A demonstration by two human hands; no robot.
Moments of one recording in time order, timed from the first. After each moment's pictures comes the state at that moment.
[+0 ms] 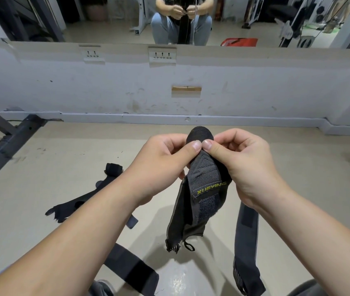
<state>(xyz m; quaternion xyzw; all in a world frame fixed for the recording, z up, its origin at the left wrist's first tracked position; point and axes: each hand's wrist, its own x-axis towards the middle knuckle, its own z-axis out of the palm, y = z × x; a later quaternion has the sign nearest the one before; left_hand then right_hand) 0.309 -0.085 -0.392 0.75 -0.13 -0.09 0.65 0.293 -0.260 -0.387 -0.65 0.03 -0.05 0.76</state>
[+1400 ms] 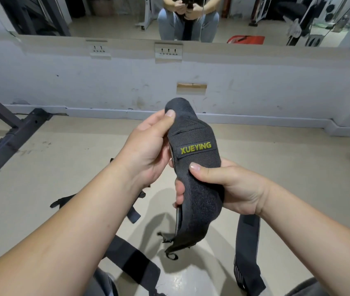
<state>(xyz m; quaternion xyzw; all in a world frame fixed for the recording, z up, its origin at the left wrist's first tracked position) 0.333 -0.076 -0.388 0.50 0.04 -0.07 0.86 0.294 -0.253 -0.412 -0.52 -0.14 0.38 0.75</state>
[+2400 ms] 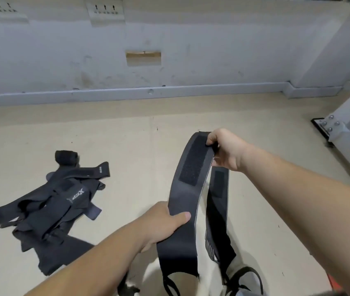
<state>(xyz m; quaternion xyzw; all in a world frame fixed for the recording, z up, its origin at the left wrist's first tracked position) 0.278 -0.166 -0.586 0.73 0.03 -0.43 0.53 0.381 -0.387 -0.521 -0.68 0.32 0.15 0.64</state>
